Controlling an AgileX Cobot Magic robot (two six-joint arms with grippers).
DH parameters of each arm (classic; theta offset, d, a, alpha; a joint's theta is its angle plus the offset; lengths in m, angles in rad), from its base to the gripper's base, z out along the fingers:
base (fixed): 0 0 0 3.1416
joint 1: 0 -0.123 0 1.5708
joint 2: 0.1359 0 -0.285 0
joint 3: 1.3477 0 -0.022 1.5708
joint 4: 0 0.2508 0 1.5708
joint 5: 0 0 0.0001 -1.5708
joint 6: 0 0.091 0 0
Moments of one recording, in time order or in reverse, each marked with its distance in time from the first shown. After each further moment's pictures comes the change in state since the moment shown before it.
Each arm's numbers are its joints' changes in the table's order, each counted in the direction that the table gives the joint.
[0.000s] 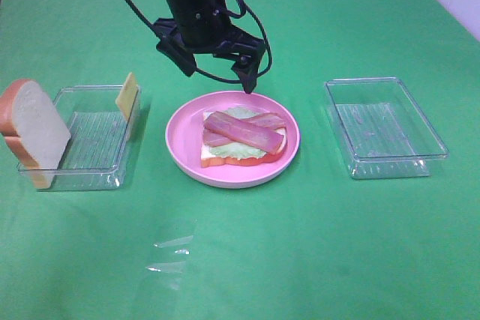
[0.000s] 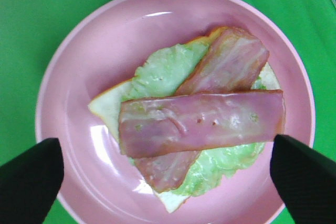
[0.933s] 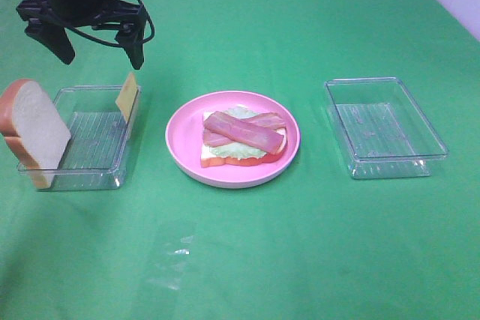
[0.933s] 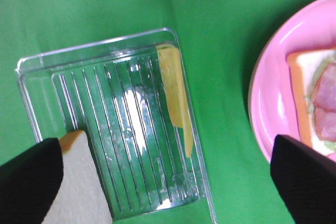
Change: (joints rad) left arm -0.277 -0.222 0.306 0.033 -0.015 -0.073; right arm 0.000 0.000 0.000 0.000 0.000 0.000
